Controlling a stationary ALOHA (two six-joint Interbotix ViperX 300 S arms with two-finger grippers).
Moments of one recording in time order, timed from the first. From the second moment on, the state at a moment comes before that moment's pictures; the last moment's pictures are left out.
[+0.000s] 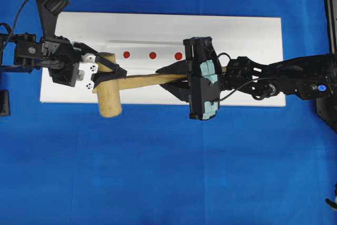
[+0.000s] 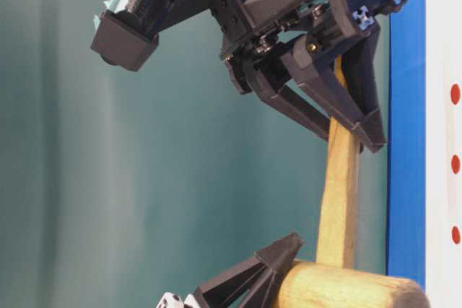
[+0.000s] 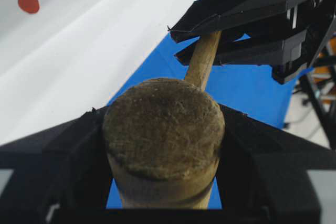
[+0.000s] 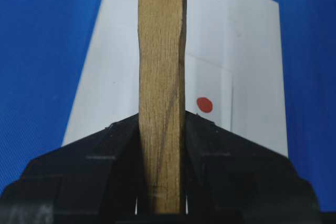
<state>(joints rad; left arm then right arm) 0.04 -0.34 0.92 -0.02 -0.10 -0.96 0.06 -0.02 0.69 0.79 -0.30 -0.98</state>
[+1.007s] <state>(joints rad) 0.03 -0.41 0.95 -0.02 -0.08 -0.95 0.07 -0.13 0.78 0.84 -0.29 -0.96</state>
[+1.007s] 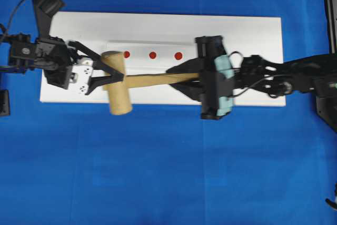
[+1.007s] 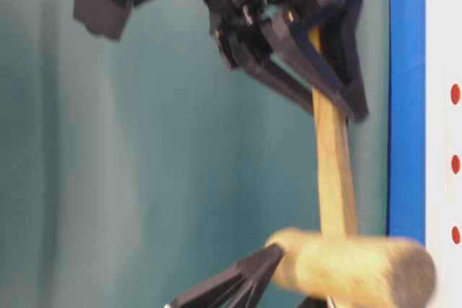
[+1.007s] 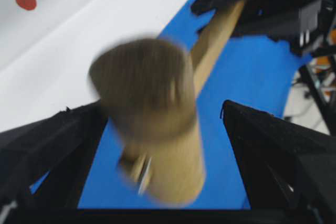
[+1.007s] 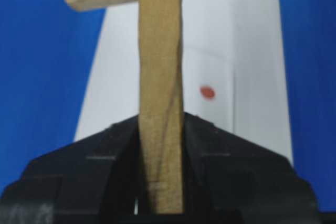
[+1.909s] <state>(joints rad) 0.10 -0.72 1.12 -0.02 -0.03 -0.84 0.16 -0.26 0.87 1.00 -0.28 -0.87</state>
